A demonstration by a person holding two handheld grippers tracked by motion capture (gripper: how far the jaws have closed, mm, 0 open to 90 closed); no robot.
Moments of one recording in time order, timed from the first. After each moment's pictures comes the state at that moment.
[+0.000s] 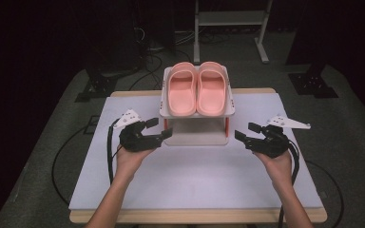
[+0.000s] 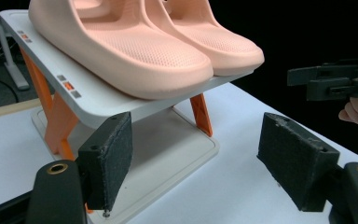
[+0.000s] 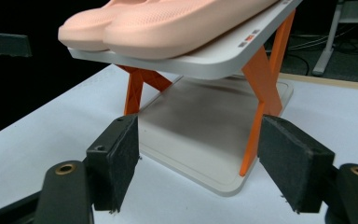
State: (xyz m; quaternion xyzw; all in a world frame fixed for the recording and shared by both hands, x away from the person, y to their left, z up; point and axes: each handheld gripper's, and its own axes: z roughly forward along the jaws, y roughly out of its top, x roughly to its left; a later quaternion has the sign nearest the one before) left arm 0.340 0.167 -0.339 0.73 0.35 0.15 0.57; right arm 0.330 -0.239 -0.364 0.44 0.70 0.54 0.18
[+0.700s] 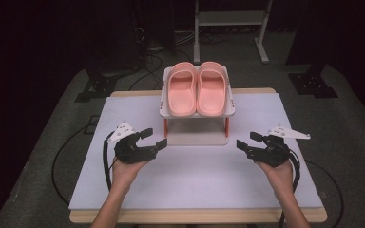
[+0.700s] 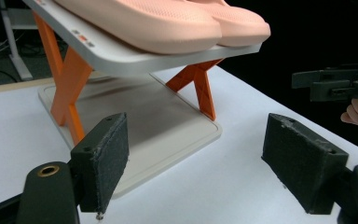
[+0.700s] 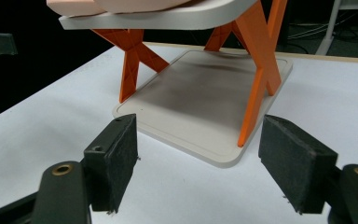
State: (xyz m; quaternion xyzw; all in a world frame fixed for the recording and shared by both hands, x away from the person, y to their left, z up) left arm 0.321 0.184 -0.367 0.72 0.36 0.15 0.57; right arm 0.317 -0.246 -0.390 0.45 0.70 0.53 0.17
